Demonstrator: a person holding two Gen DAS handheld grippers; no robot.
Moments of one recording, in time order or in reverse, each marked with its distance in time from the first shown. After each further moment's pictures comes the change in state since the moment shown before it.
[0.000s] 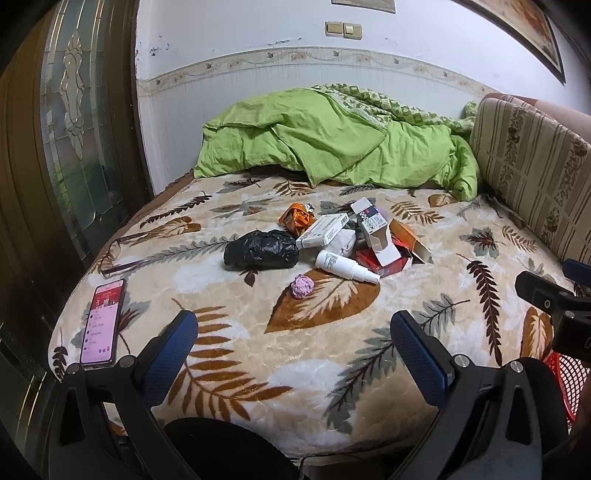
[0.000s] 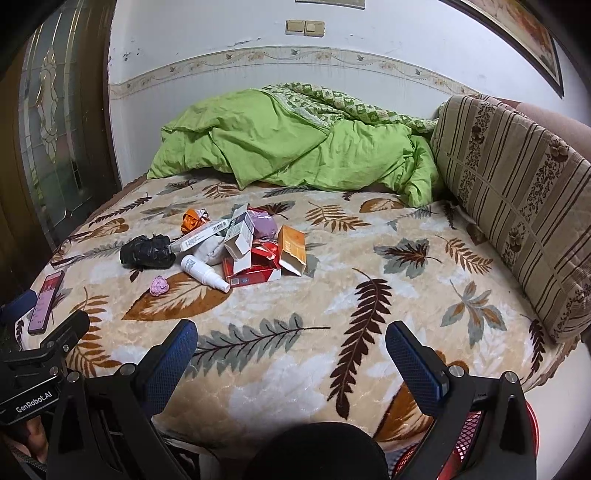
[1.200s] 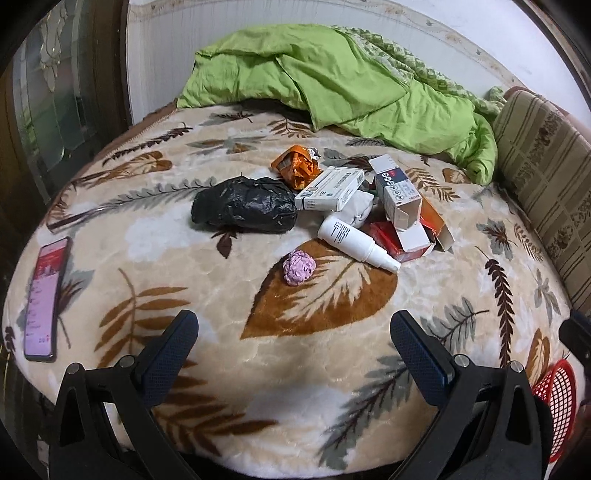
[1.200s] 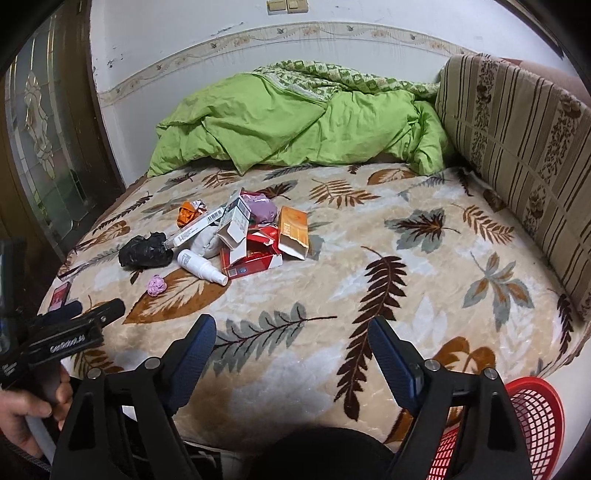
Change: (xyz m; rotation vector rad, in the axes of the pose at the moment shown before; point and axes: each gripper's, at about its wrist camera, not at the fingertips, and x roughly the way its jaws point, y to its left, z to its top) left arm 0.107 0.016 0.022 -0.119 0.256 -0.090; right arm 0.037 -0.030 0.002 0.102 0.089 0.102
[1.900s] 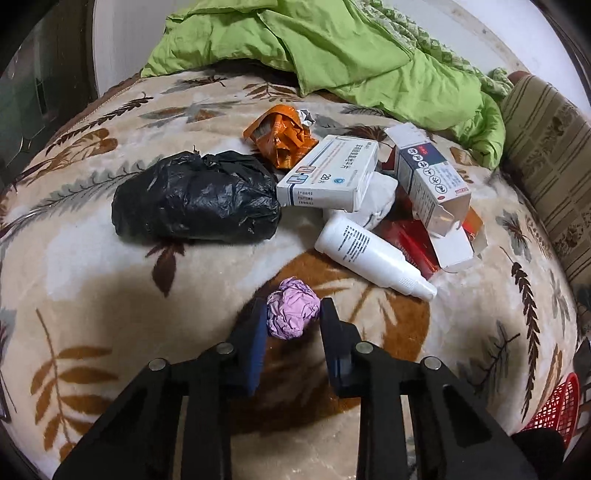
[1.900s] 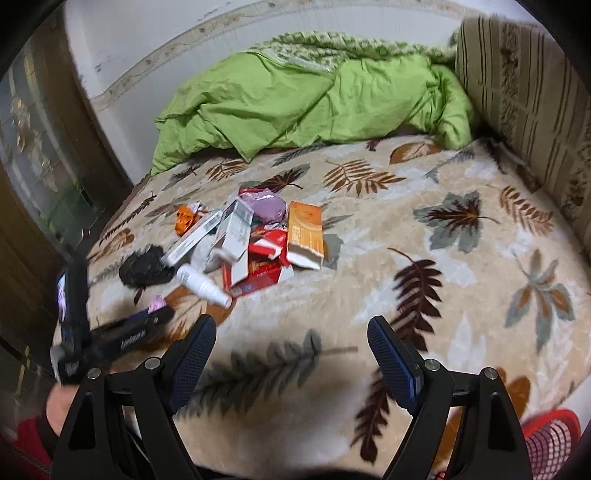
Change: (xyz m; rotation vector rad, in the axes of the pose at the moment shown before) left arm 0.097 -0.002 0.028 0.018 0.111 -0.067; right arm 0.076 -0.024 0.054 0.084 0.124 0.107
